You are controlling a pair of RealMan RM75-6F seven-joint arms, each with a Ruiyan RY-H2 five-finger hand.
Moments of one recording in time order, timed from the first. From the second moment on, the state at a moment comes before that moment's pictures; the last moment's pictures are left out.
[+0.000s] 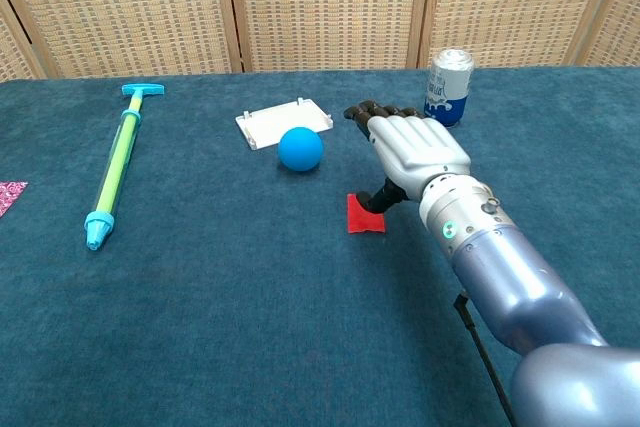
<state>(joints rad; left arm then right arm) -0.11 -1.18 -0.08 -1.56 1.41 1.46 0.05 0.75 -2.15 0.34 -1.01 -1.15 1.22 -0.51</state>
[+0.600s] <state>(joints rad) -0.10 -1.17 -0.08 -1.57 1.42 1.46 0.05 0.69 -2.10 0.31 -1.15 -1.12 1.21 -0.56</state>
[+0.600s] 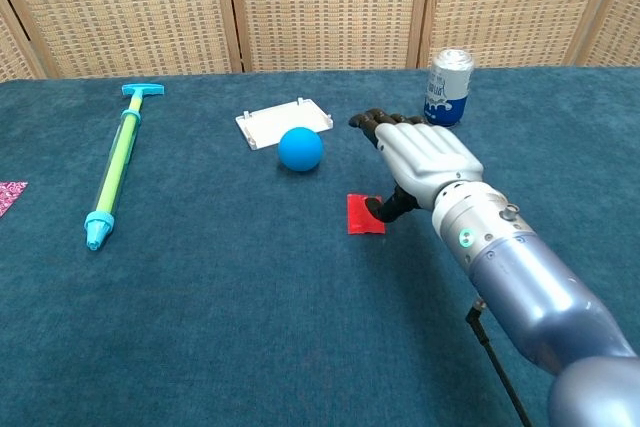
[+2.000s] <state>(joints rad) -0.11 -1.18 -0.08 -1.57 1.42 1.46 0.04 0.73 -2.19 0.32 -0.90 -1.11 1.11 -0.47</state>
